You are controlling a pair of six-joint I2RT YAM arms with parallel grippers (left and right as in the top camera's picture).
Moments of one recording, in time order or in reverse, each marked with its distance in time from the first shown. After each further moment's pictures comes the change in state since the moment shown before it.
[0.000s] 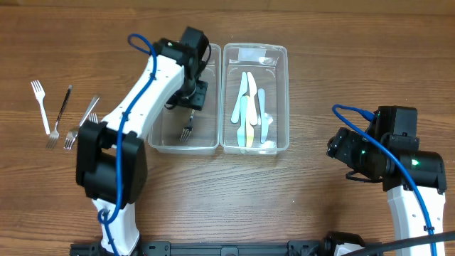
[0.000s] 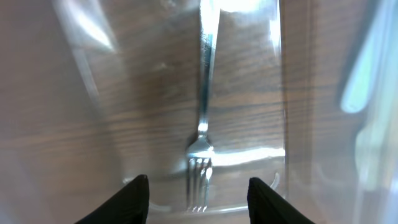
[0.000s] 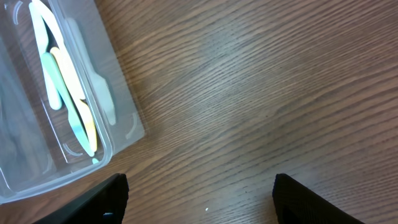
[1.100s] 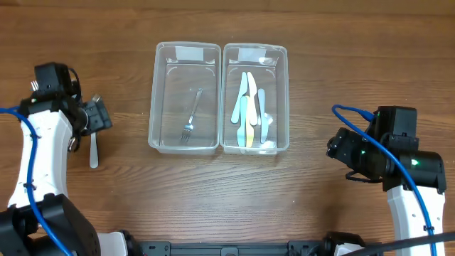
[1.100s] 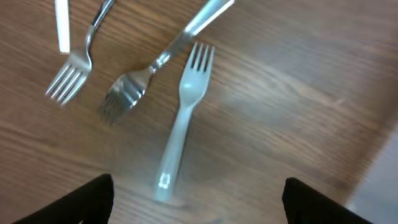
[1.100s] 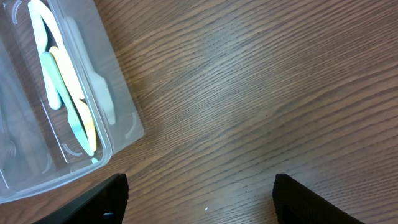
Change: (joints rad) left arm 0.657 -0.473 -0.602 0.328 -0.044 0.056; right arm 0.000 0.000 -0.002 -0.001 -0.001 -0.001
